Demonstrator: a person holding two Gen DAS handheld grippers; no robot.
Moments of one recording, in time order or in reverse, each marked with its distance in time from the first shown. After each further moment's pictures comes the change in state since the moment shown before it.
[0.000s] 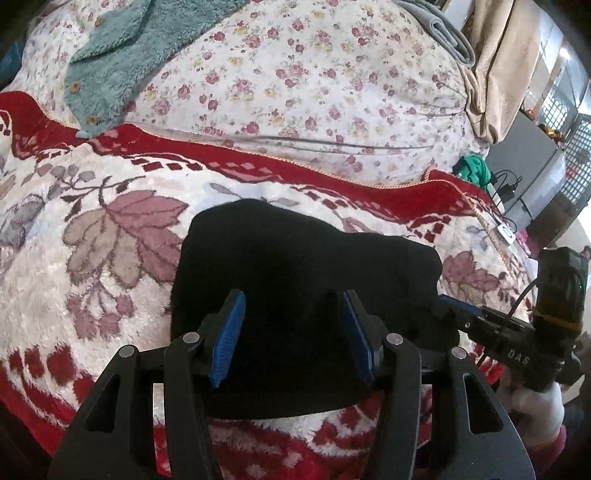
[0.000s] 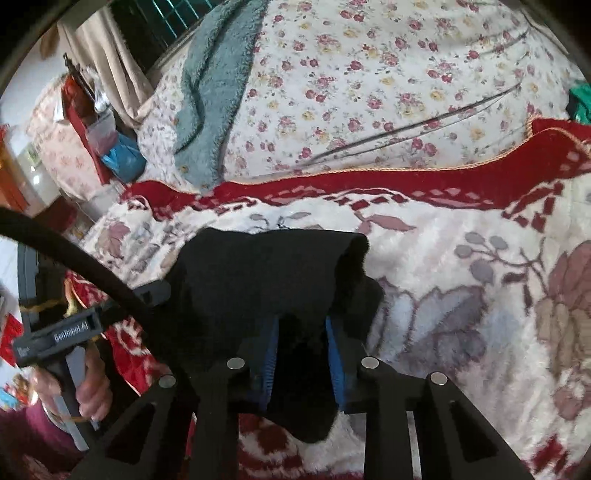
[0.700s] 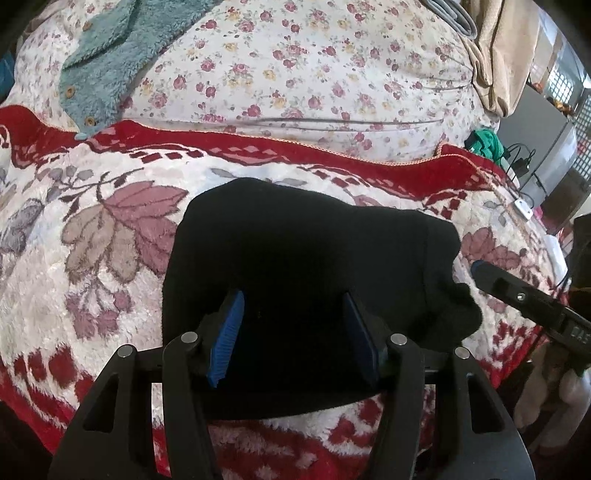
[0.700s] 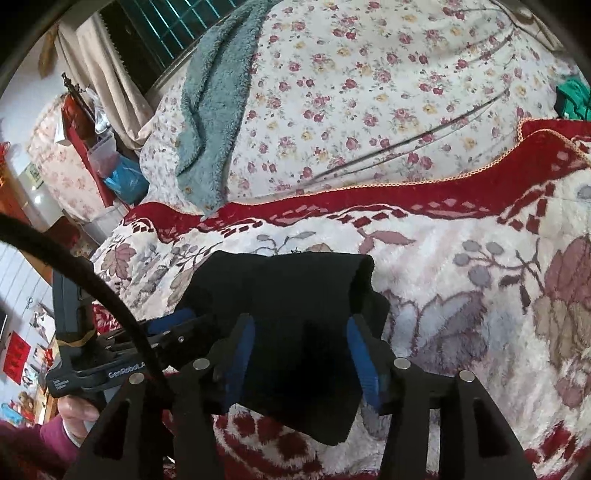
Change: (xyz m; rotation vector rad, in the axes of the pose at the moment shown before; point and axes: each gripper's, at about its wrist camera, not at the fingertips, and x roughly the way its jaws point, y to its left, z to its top) left arm 0.014 -0.004 -0.005 0.052 0.054 0.054; right arm -0.013 0.007 0.005 0.069 -0.083 0.050
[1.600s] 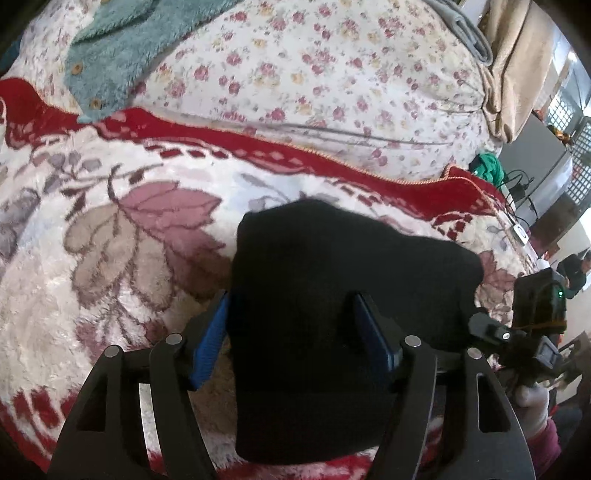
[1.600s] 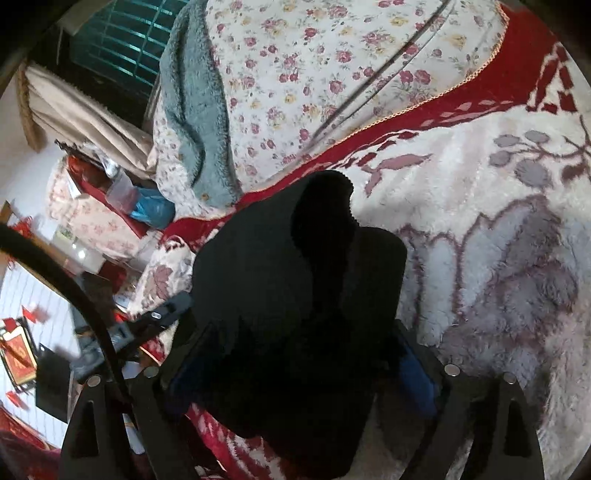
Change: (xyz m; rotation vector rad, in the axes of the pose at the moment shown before) left arm 0.019 0.058 0.014 -0.066 -0.005 -0.076; right arm 0.056 -0.055 -0.029 0.254 0.055 0.284
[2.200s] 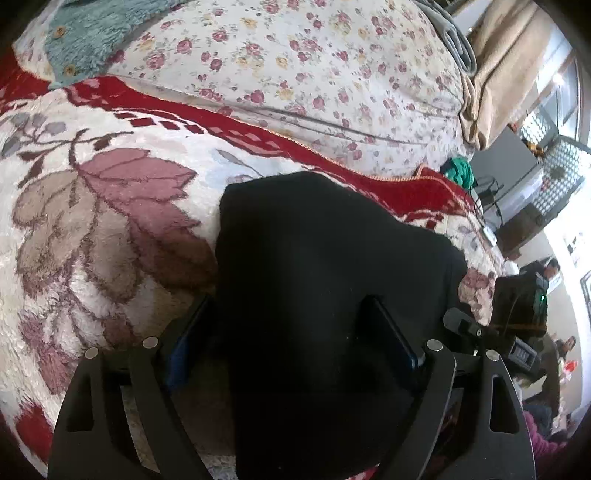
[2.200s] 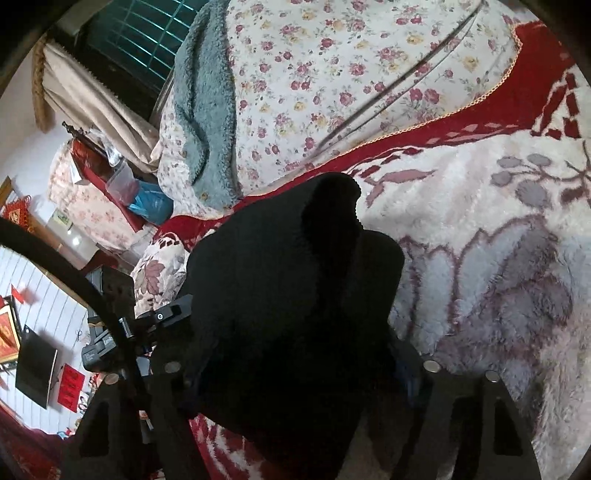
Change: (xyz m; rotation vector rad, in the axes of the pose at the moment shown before) left arm 0.018 0.018 -0.009 -0.015 0.018 -0.176; right arm 0.000 0.002 -0.001 -0.102 -0.035 -0.045
